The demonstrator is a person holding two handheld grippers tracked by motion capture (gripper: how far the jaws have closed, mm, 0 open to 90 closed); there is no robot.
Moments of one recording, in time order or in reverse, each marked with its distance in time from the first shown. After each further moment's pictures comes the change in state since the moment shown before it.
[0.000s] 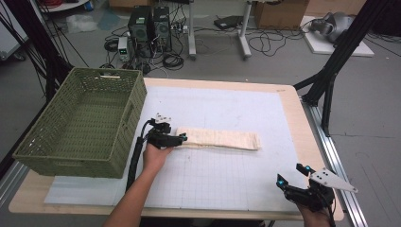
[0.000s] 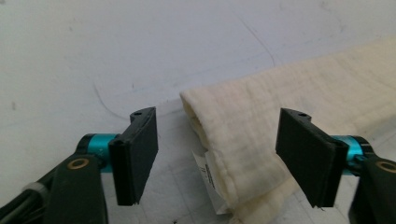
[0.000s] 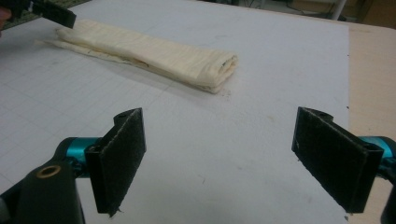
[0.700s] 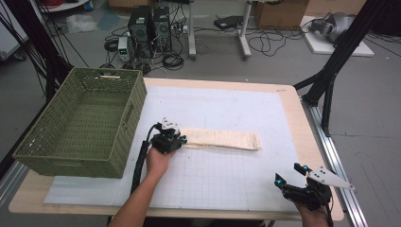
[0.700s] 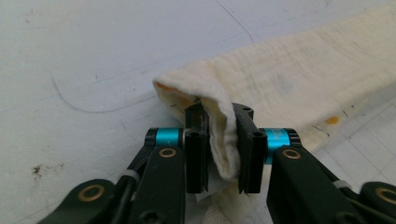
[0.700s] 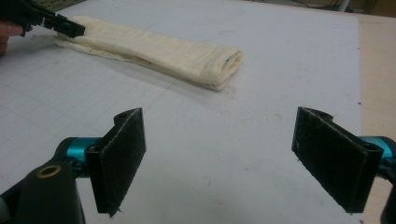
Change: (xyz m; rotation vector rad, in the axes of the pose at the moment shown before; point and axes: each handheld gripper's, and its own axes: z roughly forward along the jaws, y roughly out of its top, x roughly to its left) left arm -0.013 -0.010 0.005 0.004 -0.027 0.071; right arm 0.001 0.000 0.009 0.018 0.021 0.024
